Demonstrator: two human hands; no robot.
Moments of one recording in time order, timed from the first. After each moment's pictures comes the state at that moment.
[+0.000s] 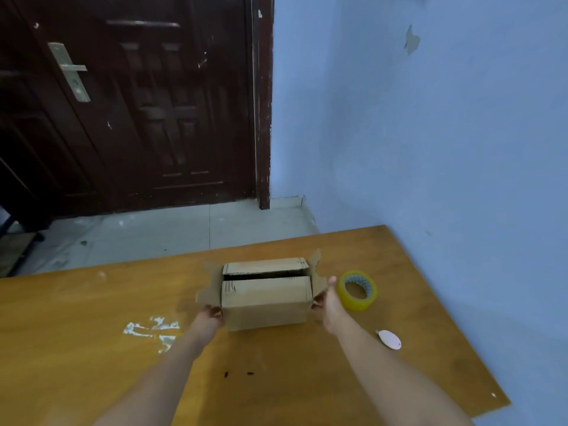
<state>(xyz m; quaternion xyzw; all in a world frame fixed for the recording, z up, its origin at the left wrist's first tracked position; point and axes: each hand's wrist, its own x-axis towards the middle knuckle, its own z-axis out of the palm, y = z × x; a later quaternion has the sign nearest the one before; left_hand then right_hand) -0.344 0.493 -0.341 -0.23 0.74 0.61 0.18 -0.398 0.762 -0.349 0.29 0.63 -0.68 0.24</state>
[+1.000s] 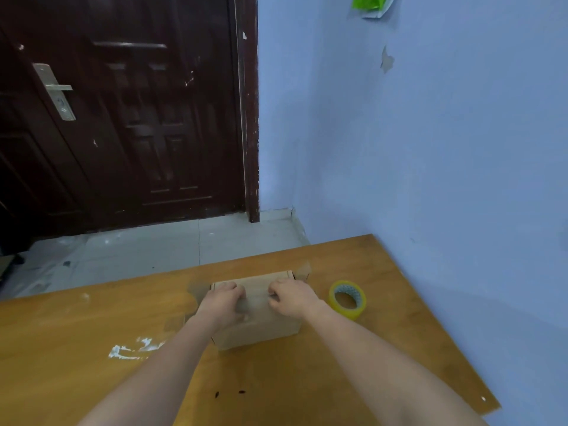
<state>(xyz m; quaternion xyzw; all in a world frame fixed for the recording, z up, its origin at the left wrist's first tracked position) -0.409 0.529 -0.304 0.11 0.98 0.08 0.14 -0.420 0.721 -0.281 -0.22 0.96 -0.09 0.15</state>
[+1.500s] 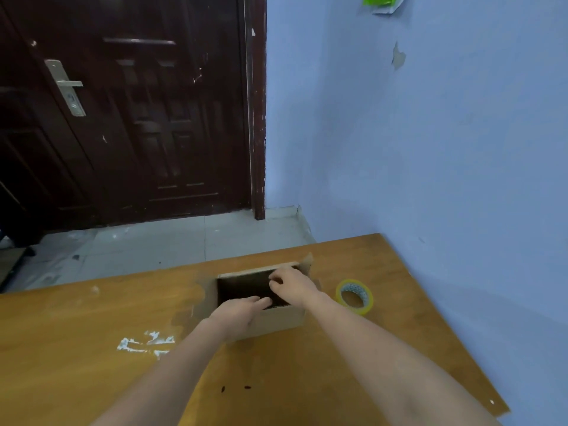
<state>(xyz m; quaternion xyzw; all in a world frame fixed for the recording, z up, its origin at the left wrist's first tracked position) -0.377 0.545 -0.296 0.22 0.96 0.05 0.17 -0.430 0.708 -0.278 -0.12 0.94 -0.28 0.17</state>
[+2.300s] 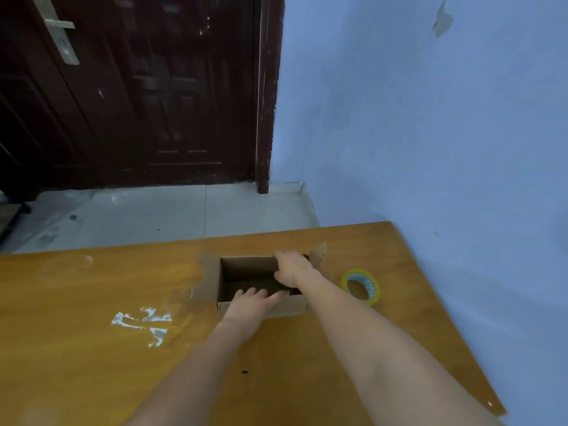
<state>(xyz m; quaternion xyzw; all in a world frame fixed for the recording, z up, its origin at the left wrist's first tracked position) -0.379 0.568 -0.346 0.17 0.98 0.02 0.14 -0.474 0.689 -0.309 -0.15 0.96 -0.09 0.20</state>
